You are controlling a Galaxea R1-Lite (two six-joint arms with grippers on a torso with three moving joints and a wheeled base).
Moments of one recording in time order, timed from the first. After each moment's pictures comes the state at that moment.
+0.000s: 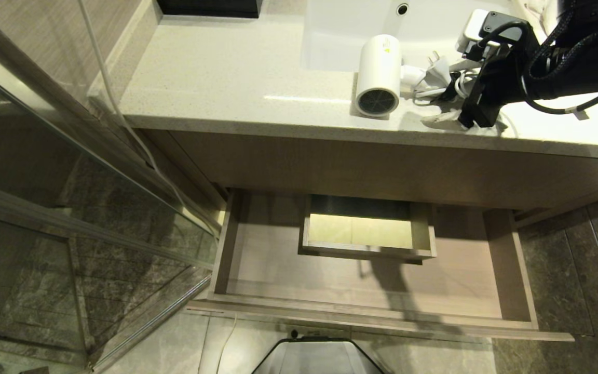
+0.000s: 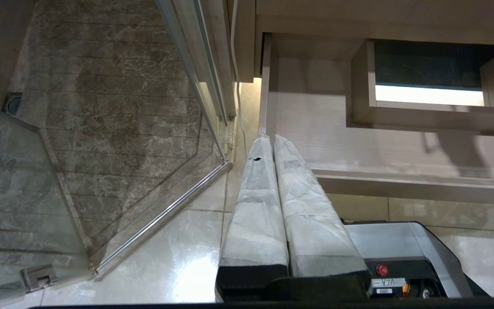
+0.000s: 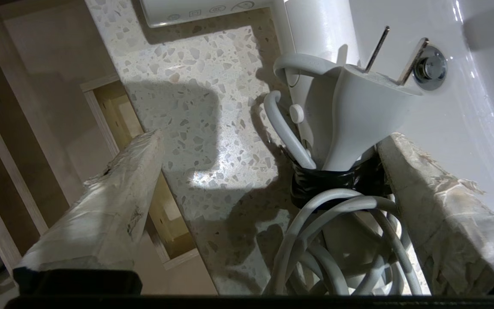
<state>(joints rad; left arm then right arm) 0.00 0.00 0.00 0.00 0.00 0.00 0.21 1.82 -1.90 0.40 0.30 -0.95</state>
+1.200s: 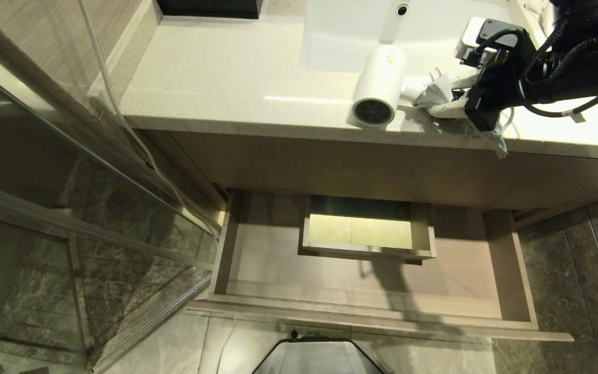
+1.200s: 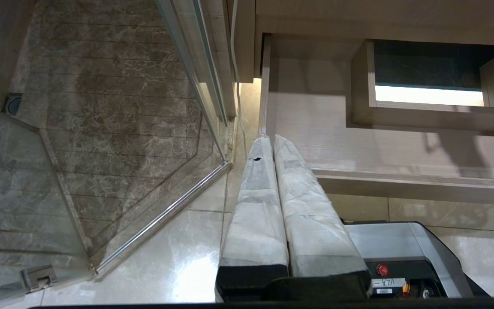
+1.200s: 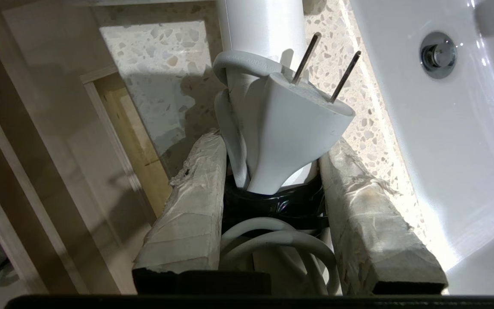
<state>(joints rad) 0.00 0.00 0.00 0.00 0.00 0.00 0.19 1.84 -1.90 0.45 0.29 -0.95</state>
